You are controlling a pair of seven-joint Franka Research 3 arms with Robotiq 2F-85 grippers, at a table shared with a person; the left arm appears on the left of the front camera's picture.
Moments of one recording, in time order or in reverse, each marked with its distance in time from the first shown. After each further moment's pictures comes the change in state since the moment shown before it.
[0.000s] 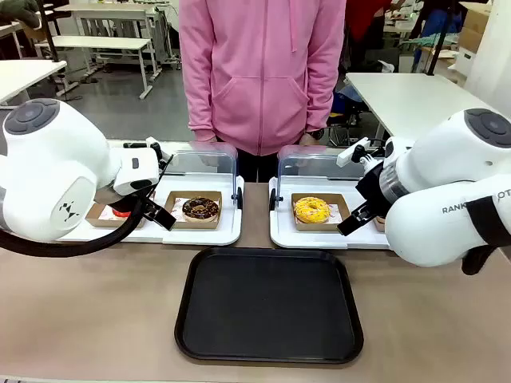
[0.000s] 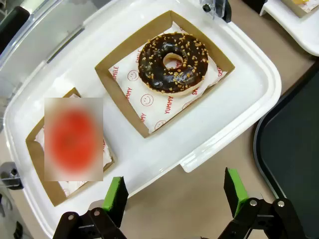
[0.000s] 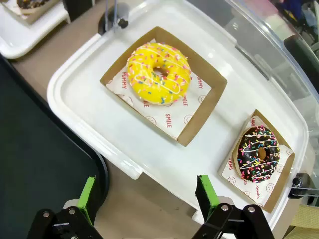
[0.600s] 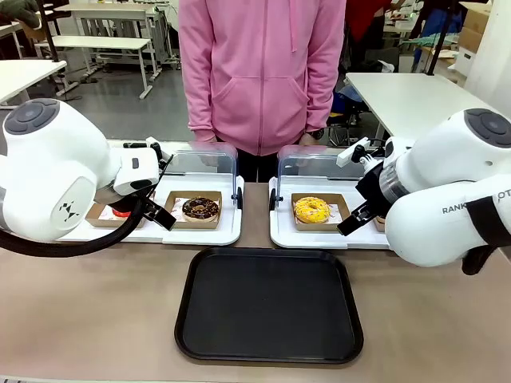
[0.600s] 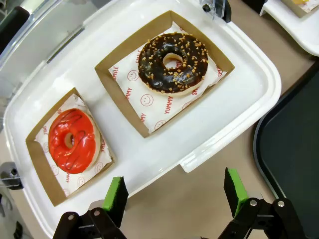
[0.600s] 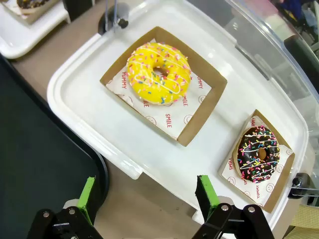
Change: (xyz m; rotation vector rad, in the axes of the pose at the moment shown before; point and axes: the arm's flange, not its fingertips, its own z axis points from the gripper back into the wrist) left arm 0.000 0.000 0.000 0.000 0.000 0.000; right arm 0.000 0.000 0.000 0.000 0.000 0.001
